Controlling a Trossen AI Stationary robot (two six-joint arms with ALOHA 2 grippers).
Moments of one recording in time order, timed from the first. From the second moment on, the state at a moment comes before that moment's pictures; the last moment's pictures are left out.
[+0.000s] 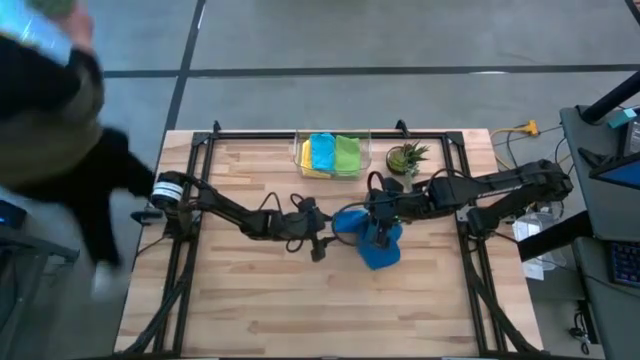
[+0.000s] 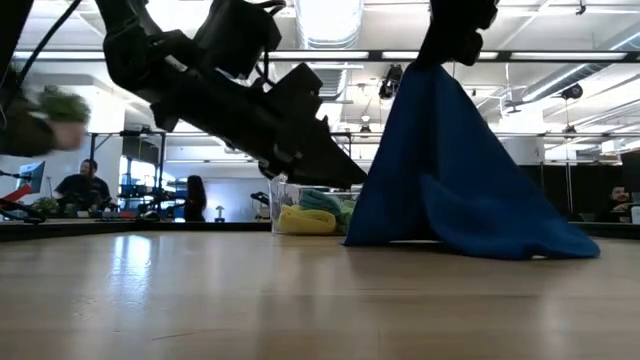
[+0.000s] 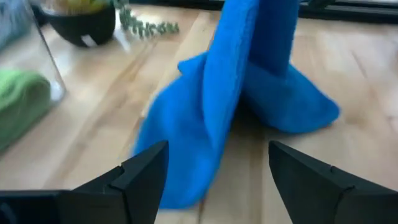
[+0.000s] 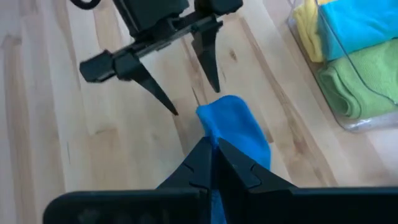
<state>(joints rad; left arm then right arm) -0.11 1.83 0.80 0.64 -0.28 -0.16 0.16 1.38 1.20 -0.77 0.22 0.41</state>
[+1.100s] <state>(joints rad) -0.11 1.84 0.84 0.49 -0.32 -0.10 0.16 1.37 1.35 -0.78 0.20 0.40</state>
